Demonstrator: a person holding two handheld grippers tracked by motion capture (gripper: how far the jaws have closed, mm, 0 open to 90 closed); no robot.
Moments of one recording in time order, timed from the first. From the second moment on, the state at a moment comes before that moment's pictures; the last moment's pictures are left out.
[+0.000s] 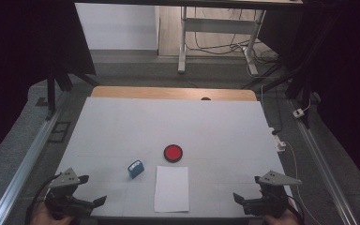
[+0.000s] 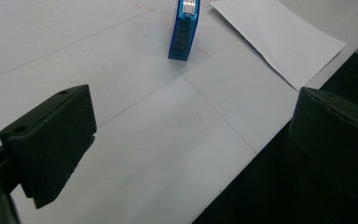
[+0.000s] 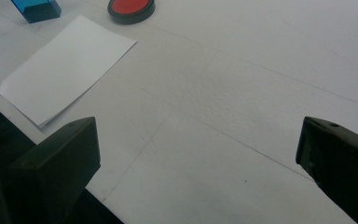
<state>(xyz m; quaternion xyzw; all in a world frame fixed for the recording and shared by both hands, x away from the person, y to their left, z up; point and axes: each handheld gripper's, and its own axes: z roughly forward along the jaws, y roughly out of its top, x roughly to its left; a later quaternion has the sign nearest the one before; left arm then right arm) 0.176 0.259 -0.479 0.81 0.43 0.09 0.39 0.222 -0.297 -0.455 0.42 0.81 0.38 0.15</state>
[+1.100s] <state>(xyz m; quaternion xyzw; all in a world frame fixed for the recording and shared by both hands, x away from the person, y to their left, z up) 0.179 0.258 -0.480 0.81 0.45 0.08 0.38 0.223 -0.294 -0.457 0.40 0.83 0.37 0.14</state>
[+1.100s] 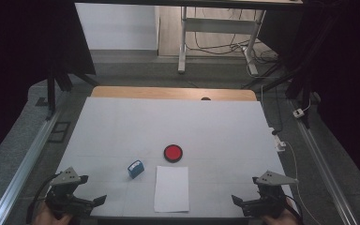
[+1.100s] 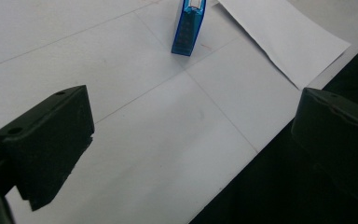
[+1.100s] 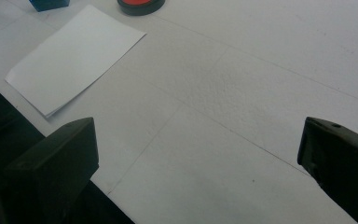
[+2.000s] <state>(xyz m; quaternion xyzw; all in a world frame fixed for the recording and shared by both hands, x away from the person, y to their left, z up) 0.190 0.249 -0.477 0.82 0.42 0.09 0.38 0.223 -0.292 -0.458 0.39 0.83 0.36 0.14</state>
